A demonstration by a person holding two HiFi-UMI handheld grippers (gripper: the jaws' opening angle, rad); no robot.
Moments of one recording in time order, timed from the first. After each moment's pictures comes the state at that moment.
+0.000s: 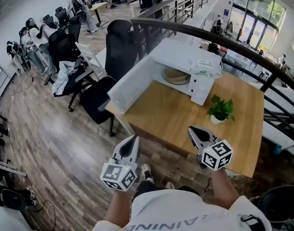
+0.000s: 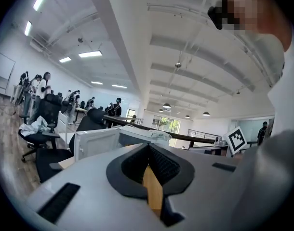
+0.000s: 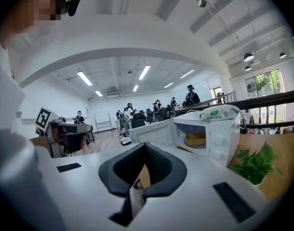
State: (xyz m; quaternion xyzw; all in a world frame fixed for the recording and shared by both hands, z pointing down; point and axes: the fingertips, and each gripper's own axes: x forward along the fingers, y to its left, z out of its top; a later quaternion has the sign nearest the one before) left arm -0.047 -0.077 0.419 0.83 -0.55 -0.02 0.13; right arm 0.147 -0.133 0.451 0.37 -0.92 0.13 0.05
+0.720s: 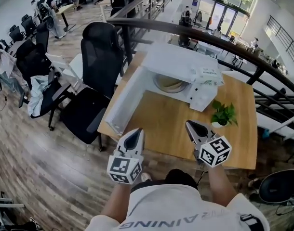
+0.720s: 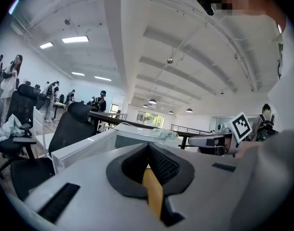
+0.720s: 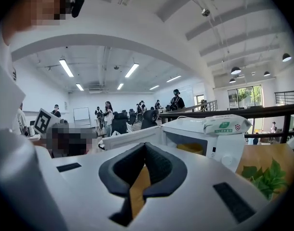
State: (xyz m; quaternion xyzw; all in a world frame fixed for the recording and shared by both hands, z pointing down) left arm -0.107 -0.254 0.444 0.89 -0.44 0.00 0.13; right arm 0.067 -0.263 0.441 0.48 -0.87 0.10 0.07
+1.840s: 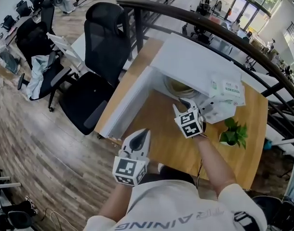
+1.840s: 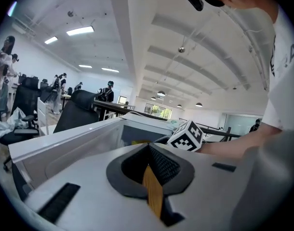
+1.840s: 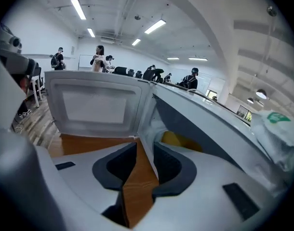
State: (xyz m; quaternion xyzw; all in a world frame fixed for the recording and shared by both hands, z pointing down) left arm -0.085 -0.355 0.493 0.86 -0.47 0.04 0.17; right arm 0.038 -0.497 0.594 0.44 -0.83 0.02 0.35
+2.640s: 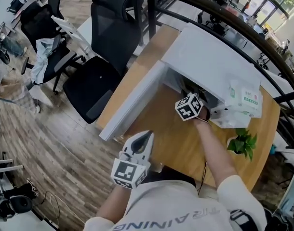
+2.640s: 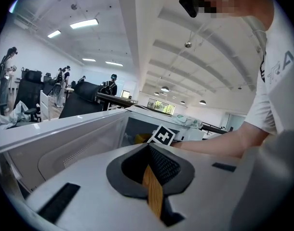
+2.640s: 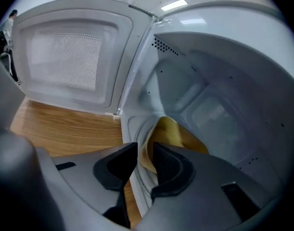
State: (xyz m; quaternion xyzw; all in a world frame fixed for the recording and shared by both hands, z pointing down) left arm -0.089 -0.376 0.524 0.85 -0.48 0.06 0.20; right arm 0.048 -0.593 0.693 0.43 -0.76 -0.02 0.49
